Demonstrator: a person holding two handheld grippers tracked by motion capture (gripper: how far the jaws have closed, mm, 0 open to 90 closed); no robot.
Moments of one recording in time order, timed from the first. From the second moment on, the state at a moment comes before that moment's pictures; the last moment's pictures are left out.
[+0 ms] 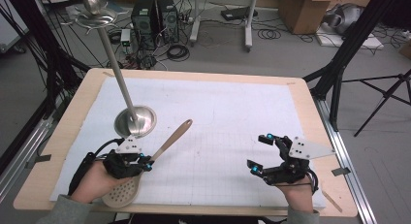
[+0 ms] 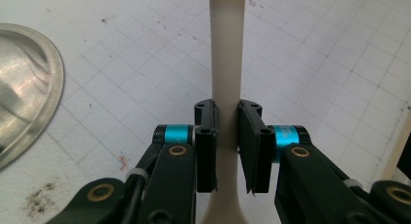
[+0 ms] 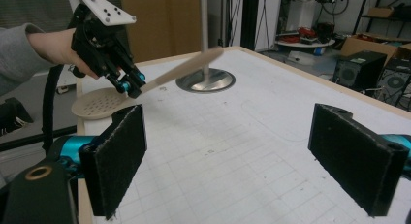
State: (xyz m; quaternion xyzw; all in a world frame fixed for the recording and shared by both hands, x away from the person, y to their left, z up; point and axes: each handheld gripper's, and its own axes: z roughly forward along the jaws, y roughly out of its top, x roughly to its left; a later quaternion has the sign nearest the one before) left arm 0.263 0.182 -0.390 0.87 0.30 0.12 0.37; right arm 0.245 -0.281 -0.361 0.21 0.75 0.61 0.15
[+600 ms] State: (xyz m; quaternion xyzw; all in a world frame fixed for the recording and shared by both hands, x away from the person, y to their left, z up) left arm 0.257 0.210 -0.372 0.85 0.31 0.14 0.40; right arm 0.244 -0.280 -0.362 0.21 0.75 0.60 0.15
